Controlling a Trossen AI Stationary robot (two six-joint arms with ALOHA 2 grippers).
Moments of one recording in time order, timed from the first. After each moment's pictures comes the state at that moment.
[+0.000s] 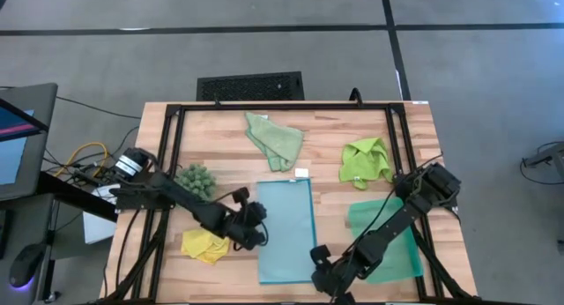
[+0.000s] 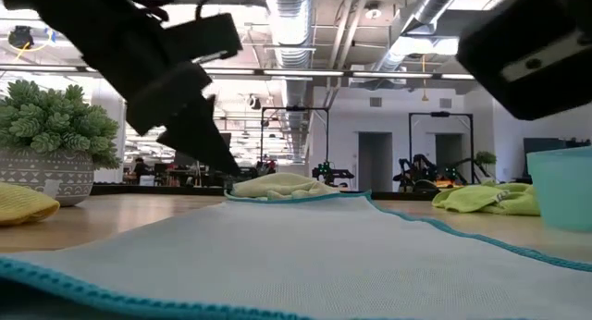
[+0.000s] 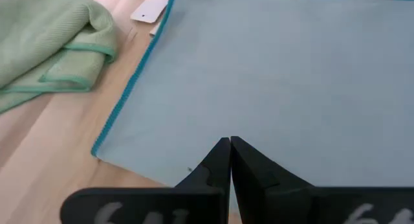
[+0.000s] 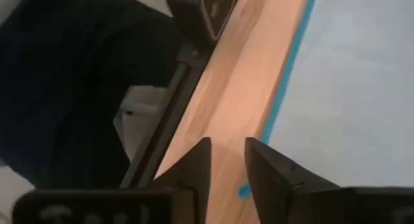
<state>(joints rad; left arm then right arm) -0.49 1.79 0.94 -0.23 -0.71 -0.62 0.76 1.94 1.18 -0.18 0.02 0.31</state>
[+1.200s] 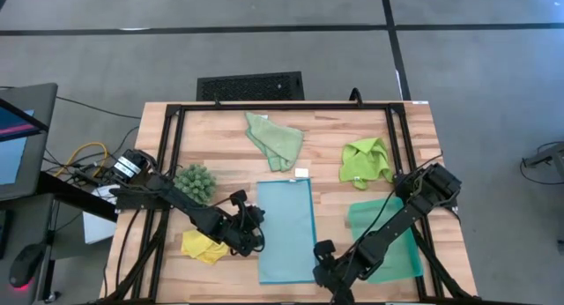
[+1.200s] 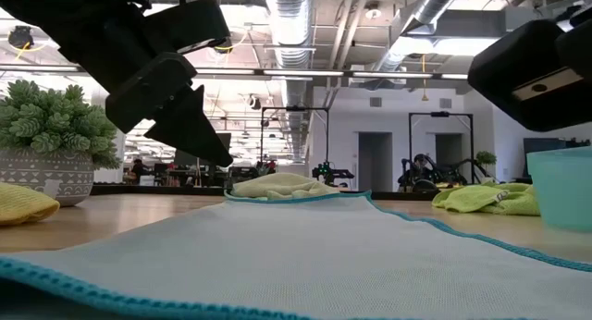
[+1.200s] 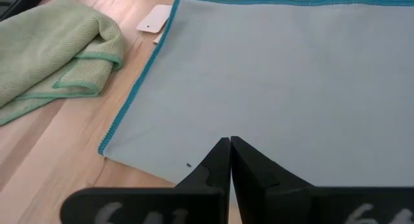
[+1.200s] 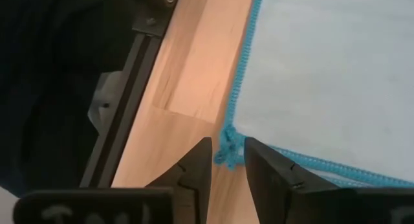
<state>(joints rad) -0.53 1.79 0.94 -0.24 -0.78 -0.63 0.77 1.94 1.18 -0.28 0.11 0.41</state>
